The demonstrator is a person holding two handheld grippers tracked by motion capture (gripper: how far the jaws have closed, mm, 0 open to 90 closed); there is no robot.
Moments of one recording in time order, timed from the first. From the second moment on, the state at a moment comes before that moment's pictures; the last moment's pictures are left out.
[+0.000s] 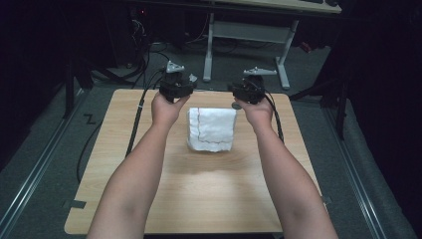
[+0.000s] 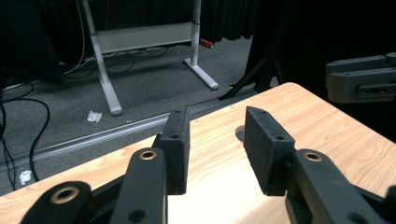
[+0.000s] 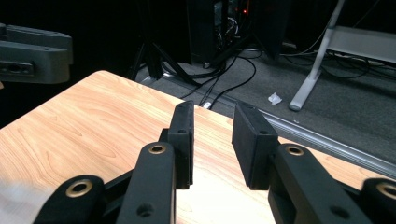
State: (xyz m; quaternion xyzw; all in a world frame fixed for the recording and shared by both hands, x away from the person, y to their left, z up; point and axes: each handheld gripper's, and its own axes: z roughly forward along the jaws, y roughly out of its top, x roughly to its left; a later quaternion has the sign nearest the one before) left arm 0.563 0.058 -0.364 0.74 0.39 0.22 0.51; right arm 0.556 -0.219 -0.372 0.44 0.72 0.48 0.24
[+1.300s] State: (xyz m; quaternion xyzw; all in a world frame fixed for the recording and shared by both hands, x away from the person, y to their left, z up) left arm 0.429 0.127 -0.401 0.74 0.36 0.22 0.52; right arm 0.411 -0.244 -0.390 0.38 0.73 0.49 0.29
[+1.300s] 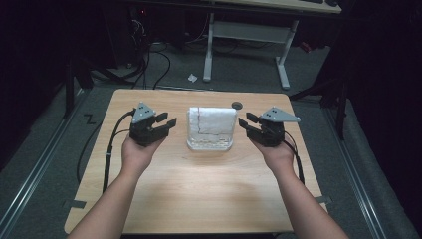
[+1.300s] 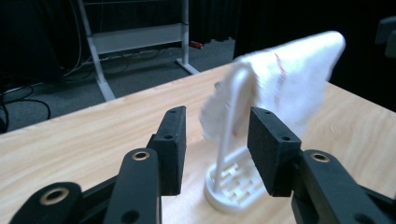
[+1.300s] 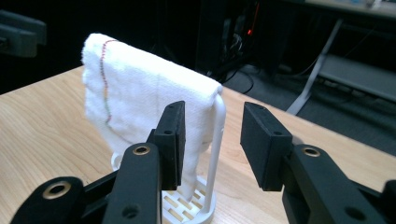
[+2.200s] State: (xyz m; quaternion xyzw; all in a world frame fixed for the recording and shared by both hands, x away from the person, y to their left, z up) left arm 0.321 0.115 -0.522 0.82 0.34 0.10 0.45; right arm 0.304 -0.225 -0.519 0.37 0.80 0.40 0.24
